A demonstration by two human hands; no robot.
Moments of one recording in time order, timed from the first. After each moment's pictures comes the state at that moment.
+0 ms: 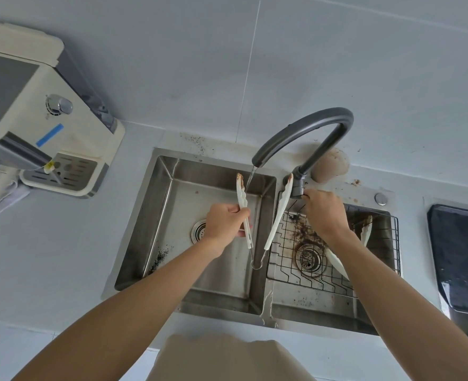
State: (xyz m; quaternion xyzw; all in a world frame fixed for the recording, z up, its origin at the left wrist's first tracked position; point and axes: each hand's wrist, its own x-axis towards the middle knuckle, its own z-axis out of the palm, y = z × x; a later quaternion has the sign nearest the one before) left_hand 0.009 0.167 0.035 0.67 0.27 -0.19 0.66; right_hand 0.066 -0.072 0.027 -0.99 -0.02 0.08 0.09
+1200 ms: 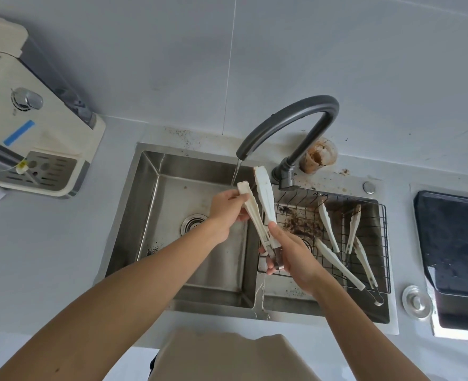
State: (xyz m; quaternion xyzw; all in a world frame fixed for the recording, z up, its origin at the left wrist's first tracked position) left_hand 0.035 0.138 0.020 0.61 0.30 -0.24 0.70; right_hand -0.044 -0.031 0.055 -0.62 0.21 0.34 0.67
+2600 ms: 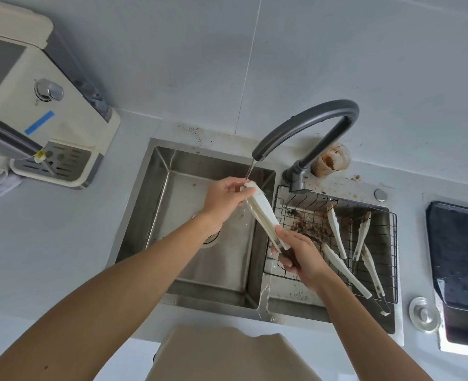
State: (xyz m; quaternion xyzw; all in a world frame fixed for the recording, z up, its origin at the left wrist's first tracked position) left_hand 0.043 0.173 0.022 0.65 0.21 -0.17 0.71; right_hand -0.037 -0.042 0.028 -0.62 0.22 0.35 0.67
